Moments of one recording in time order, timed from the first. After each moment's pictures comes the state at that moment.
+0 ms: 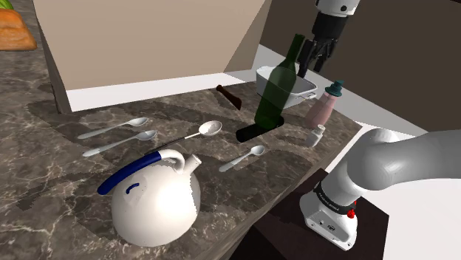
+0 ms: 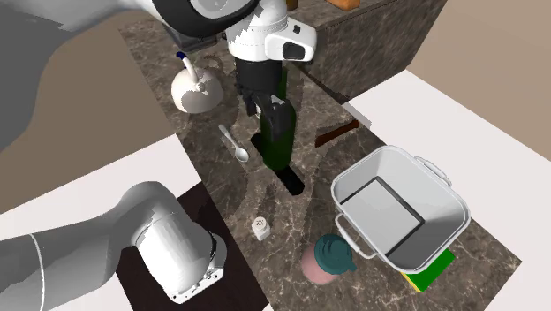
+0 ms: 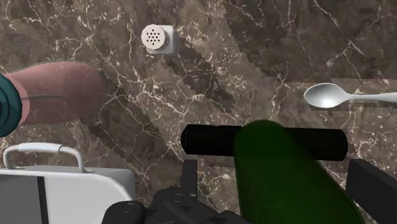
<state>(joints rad) -0.01 -0.78 0.04 -2.28 -0.05 1.43 0.14</state>
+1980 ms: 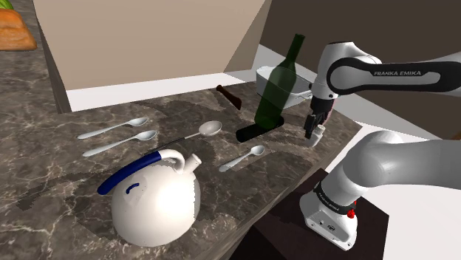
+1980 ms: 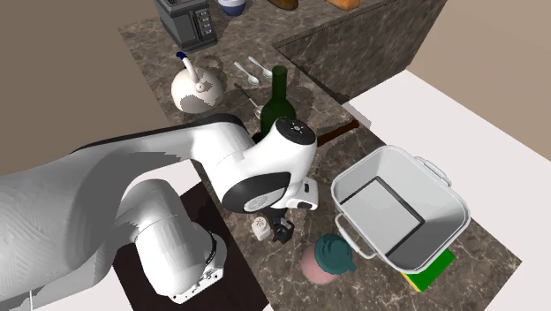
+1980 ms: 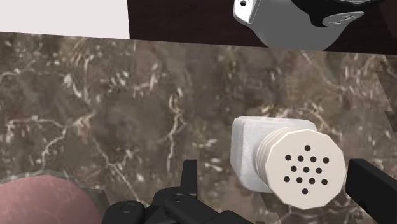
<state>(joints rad) -0.15 -0.91 -0.26 -2.91 -0.29 1.76 -0.12</state>
